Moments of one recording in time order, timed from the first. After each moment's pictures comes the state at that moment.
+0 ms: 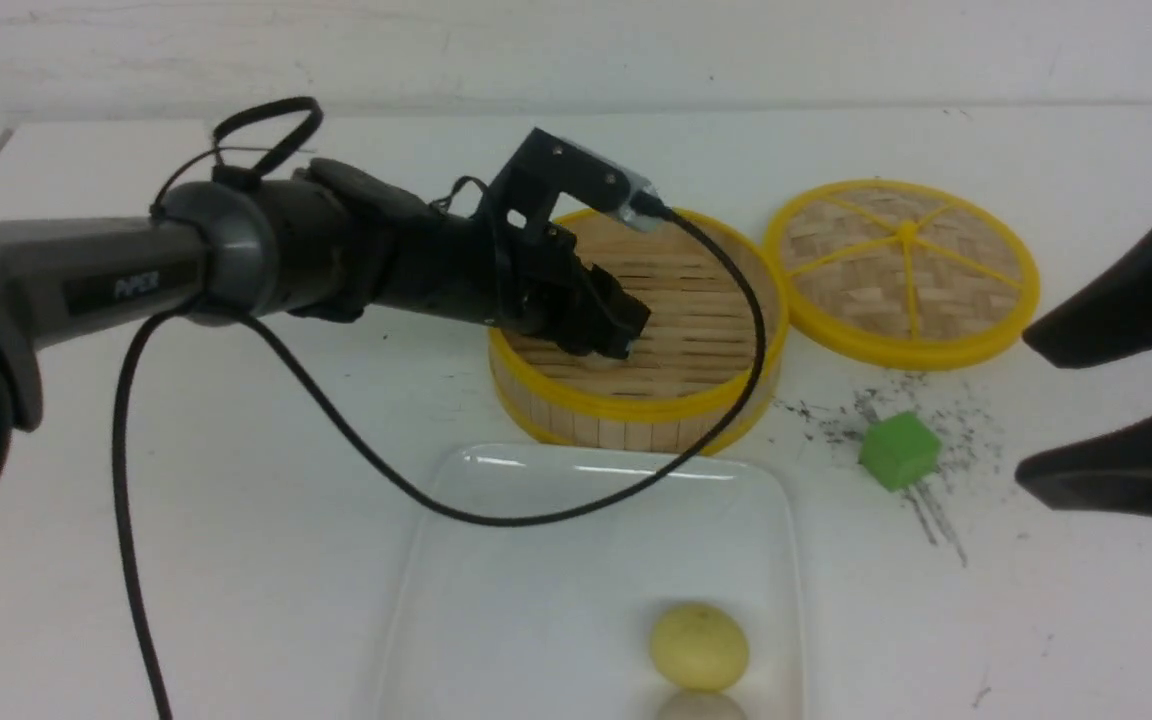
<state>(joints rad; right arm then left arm) 0.46 1.05 -1.20 0.42 1.13 -0.85 -0.39 2.03 -1.40 -1.20 0.44 1.45</state>
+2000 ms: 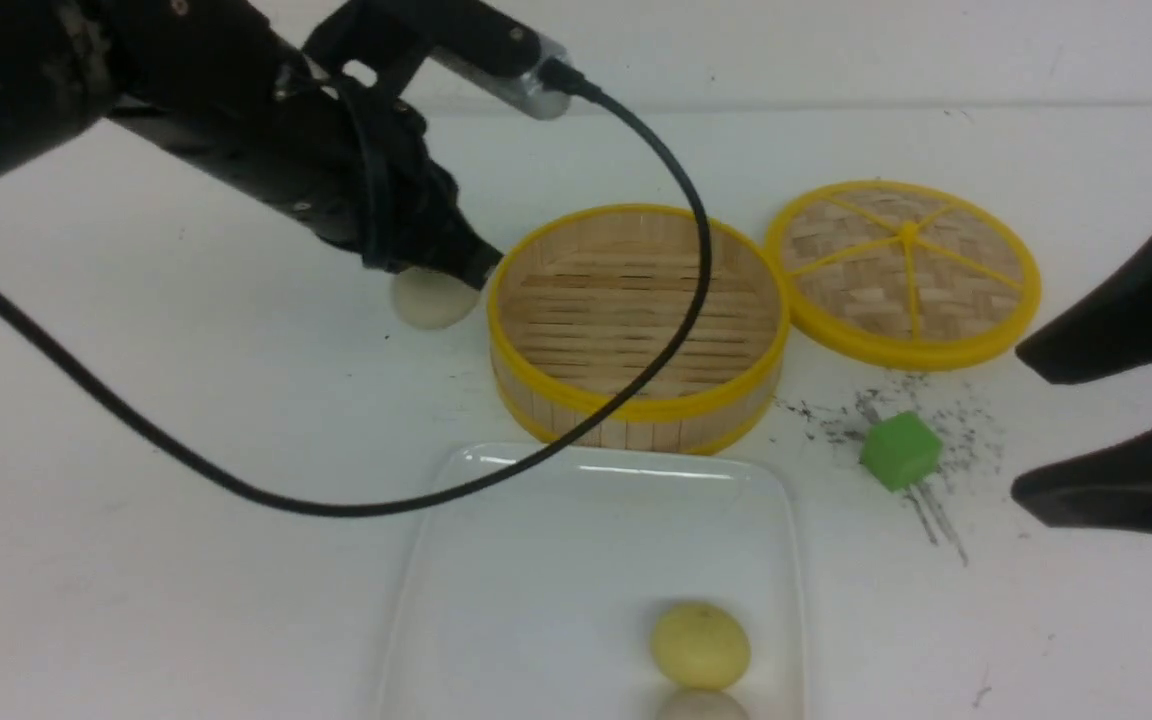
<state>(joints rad) 0.46 1.05 -1.20 0.46 1.15 -0.85 -0.41 1.55 -1.40 -0.13 0.80 0.39</state>
